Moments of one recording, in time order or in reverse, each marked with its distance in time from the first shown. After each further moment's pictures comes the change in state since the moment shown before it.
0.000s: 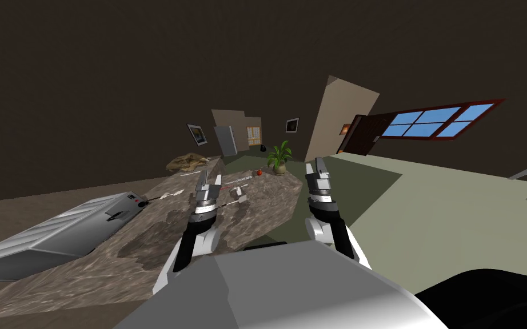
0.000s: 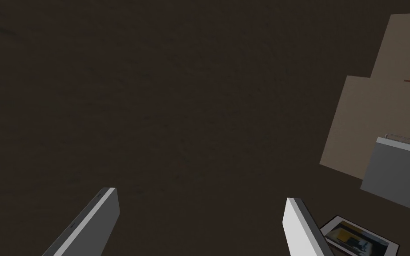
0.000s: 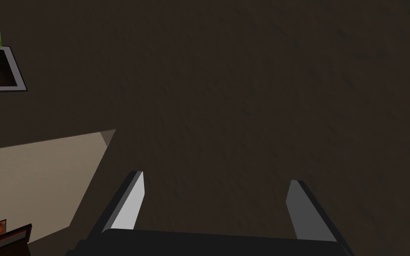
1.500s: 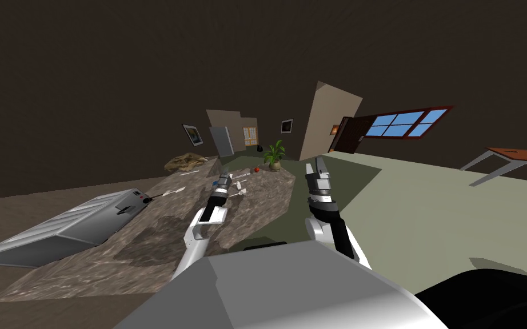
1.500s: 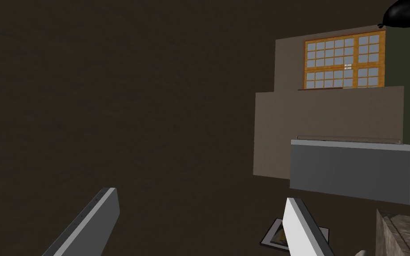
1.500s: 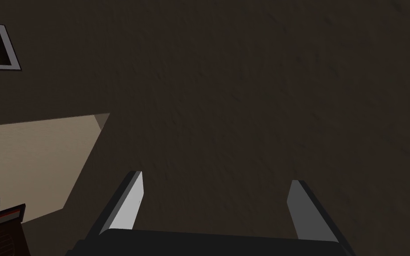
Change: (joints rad) left arm -0.333 0.081 0.022 0.287 -0.063 0.374 -0.025; right arm 0.000 0.000 0.000 0.000 0.000 0.000 0.000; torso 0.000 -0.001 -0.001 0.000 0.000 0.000
